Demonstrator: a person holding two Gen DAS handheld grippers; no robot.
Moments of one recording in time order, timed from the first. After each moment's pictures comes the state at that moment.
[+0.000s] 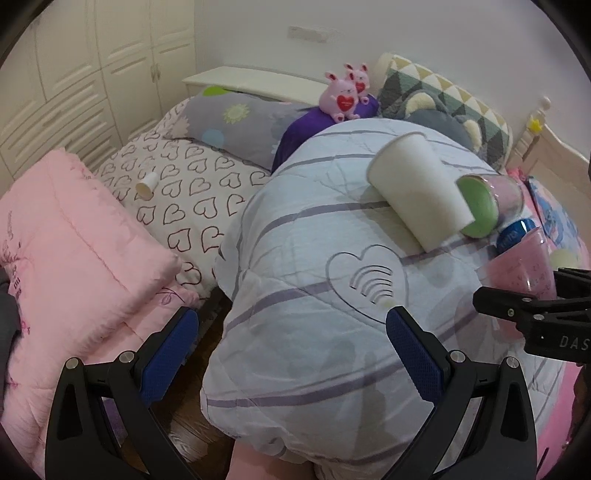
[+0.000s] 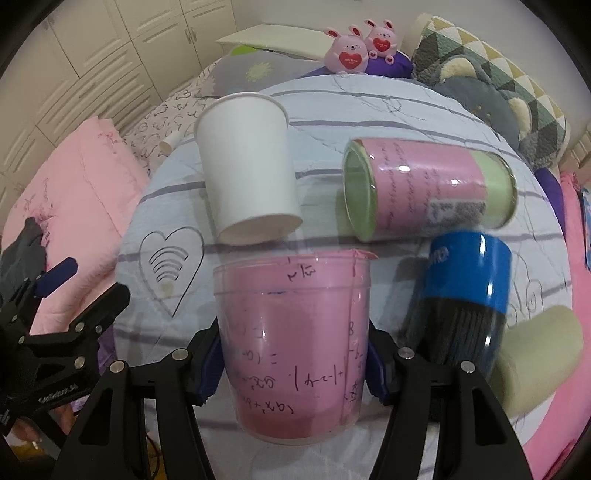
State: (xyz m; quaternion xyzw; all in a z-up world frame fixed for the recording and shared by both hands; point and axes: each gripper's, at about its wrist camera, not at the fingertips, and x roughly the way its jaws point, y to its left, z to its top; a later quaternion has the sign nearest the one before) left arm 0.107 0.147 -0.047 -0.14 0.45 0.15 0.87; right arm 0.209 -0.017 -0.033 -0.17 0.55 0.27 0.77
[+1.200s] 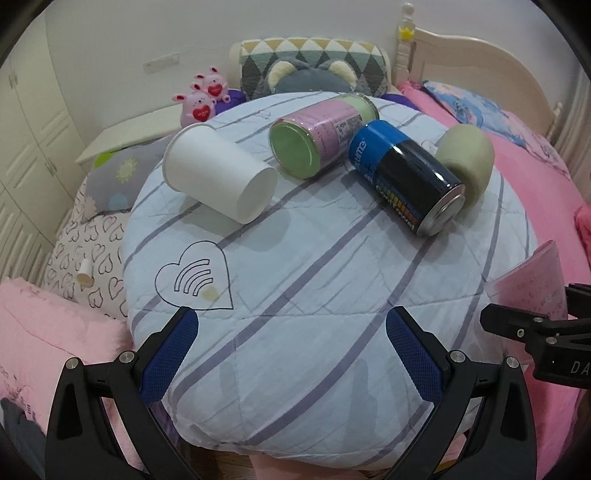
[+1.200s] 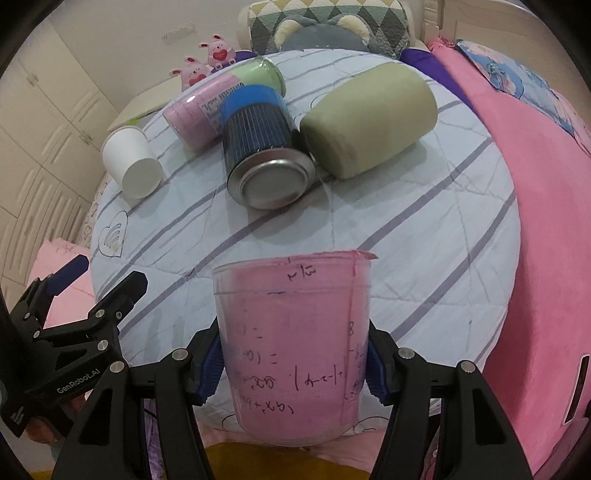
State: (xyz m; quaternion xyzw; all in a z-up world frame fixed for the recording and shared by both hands) left arm 0.115 0.038 -0.031 0.03 0.46 -0.04 0.89; right arm 0.125 -0.146 -0.046 0.05 0.57 0.09 0.82
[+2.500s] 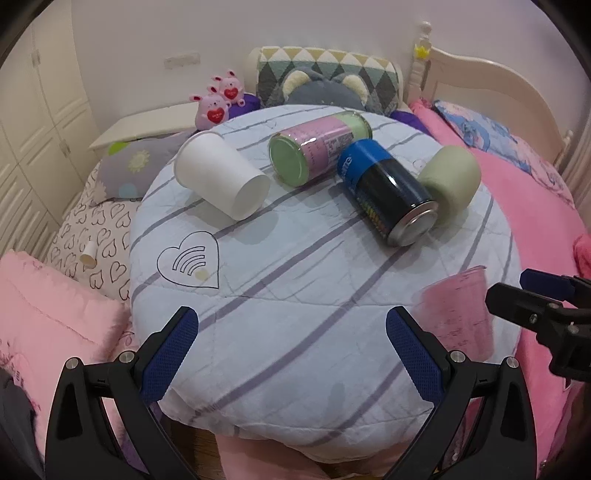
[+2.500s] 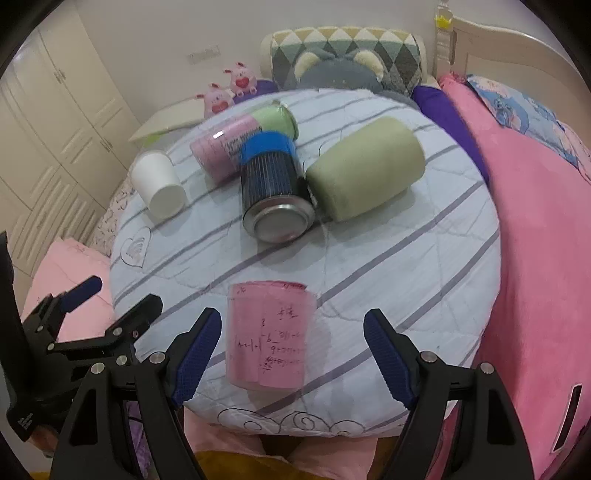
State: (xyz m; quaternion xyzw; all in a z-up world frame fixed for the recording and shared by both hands) left arm 0.090 0.017 -0.007 -0.01 0.45 -0.01 0.89; right arm 0.113 -0.166 -0.006 0.03 0.50 0.12 0.85
